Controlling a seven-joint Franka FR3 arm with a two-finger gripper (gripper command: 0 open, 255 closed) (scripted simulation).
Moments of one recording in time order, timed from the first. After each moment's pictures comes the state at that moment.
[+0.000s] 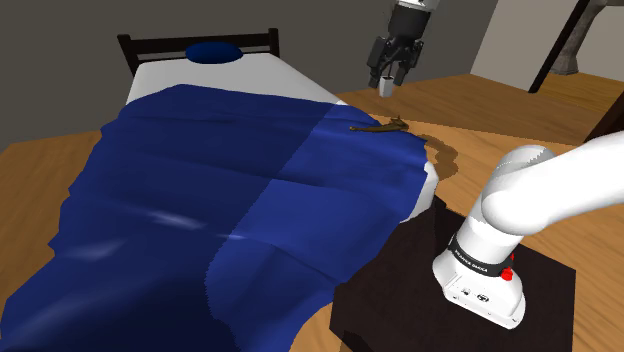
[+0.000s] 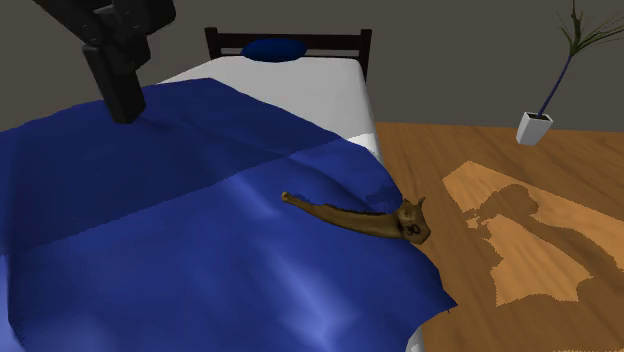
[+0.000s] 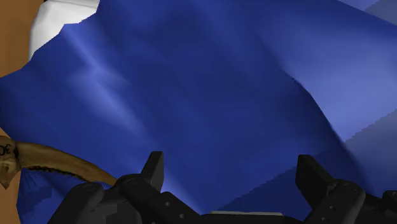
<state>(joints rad) -0.01 -0.78 -0.06 -2.34 0.05 1.68 0.15</state>
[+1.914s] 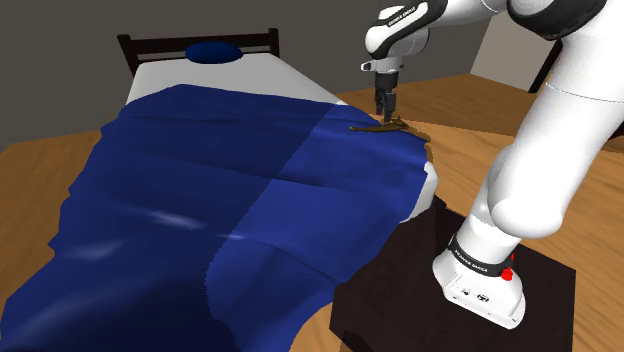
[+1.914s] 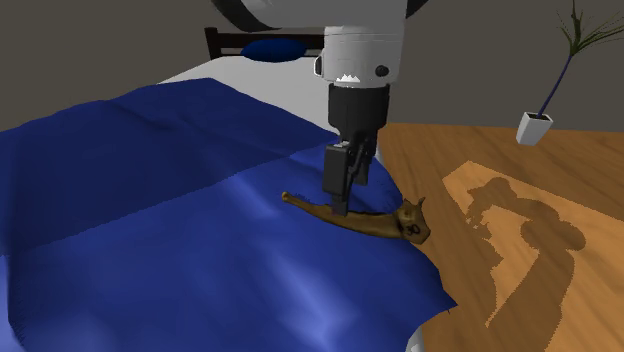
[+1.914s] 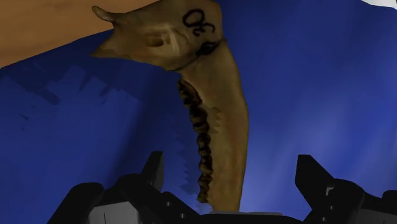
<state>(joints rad) 0.16 0.00 -0.67 -2.09 -0.04 1.95 -1.30</state>
